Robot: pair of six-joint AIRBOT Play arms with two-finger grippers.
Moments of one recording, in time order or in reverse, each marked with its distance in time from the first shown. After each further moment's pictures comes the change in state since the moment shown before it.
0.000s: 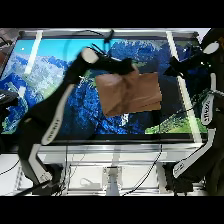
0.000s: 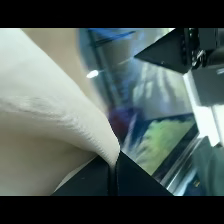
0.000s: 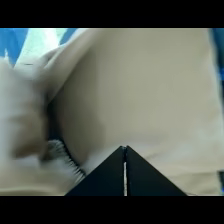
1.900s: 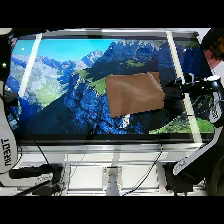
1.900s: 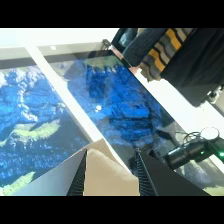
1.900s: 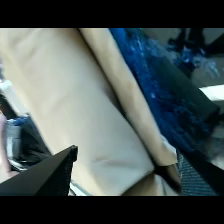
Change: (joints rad) left arm 0.283 0.470 0.007 0.101 -0.090 0.208; right arm -0.201 -0.095 -0.384 0.282 -0.058 -0.195
